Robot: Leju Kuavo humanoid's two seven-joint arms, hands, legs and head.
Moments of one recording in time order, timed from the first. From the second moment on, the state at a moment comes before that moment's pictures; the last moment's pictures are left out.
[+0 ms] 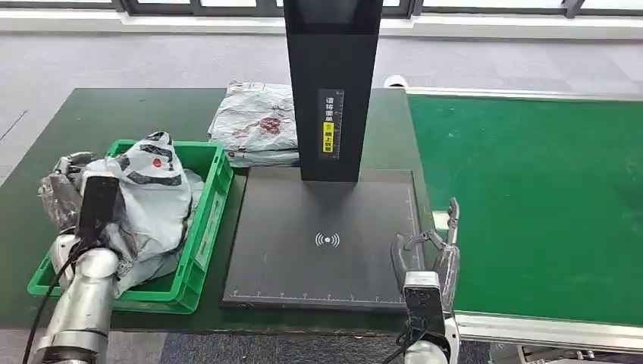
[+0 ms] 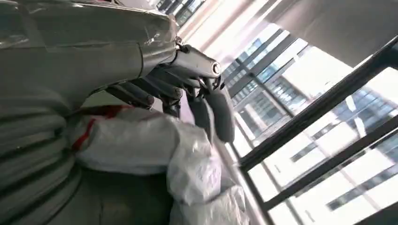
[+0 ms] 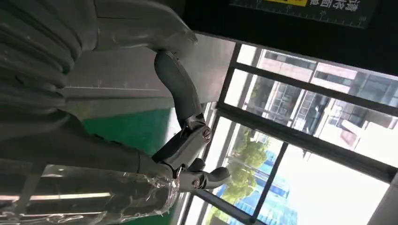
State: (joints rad) left arm -0.40 0.14 0.14 -1.08 -0.53 0.48 -0.25; right arm 0.08 0.14 0.26 -1.49 0.40 -0.58 -0.46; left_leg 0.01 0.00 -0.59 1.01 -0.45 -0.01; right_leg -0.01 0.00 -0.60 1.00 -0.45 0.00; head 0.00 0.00
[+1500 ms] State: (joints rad) left arm -0.34 -0.03 0.01 -1.30 -0.05 -0.01 -0.43; right arm 0.08 0.16 0.19 -1.54 0.45 -0.49 -0.43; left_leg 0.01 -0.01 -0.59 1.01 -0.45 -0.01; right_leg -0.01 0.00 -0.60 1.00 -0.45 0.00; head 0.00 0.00
